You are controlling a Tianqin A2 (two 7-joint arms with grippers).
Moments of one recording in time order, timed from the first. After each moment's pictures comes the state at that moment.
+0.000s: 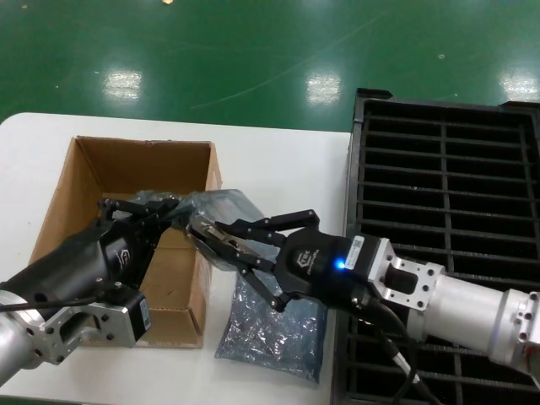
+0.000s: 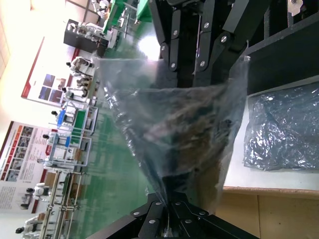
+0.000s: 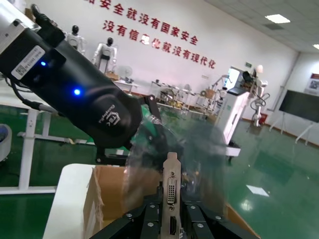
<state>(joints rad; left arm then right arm) -0.09 -0.61 1.57 -1.98 -0.92 0.55 0.10 0.58 0.35 -2.03 1.44 1.70 -0.78 -0.08</state>
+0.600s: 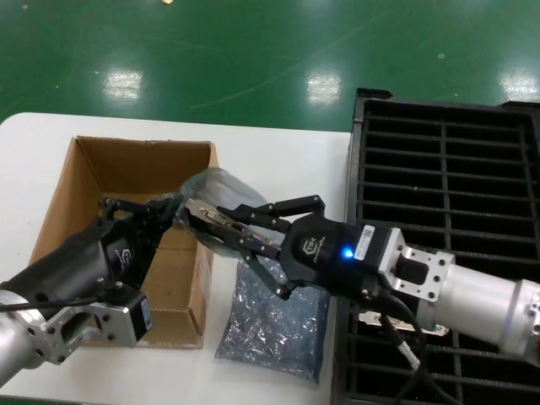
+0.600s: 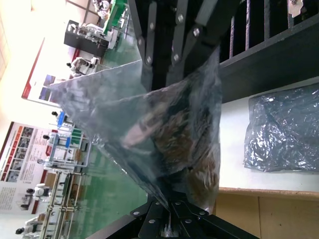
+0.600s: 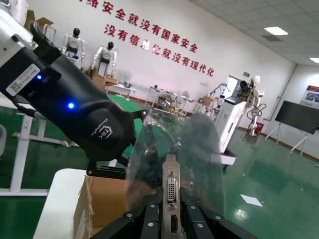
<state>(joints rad) -0.09 -0.61 1.57 -1.98 -0.92 0.55 0.10 0.59 0.35 -2.01 1.47 1.71 -0.77 -0.10</state>
